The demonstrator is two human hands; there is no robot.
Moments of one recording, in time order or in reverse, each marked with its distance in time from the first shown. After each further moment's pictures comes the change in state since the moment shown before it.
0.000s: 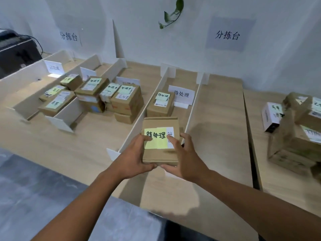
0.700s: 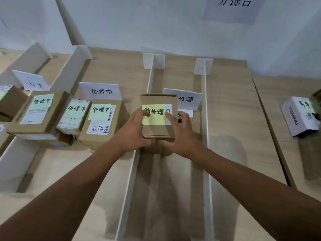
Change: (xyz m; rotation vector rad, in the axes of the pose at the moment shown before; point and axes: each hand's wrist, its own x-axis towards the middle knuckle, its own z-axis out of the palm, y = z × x) left_hand 0.346 -0.141 -0.087 0.138 -0.152 0.043; right_hand 0.296 0.148 0.074 -0.019 0.004 0.404
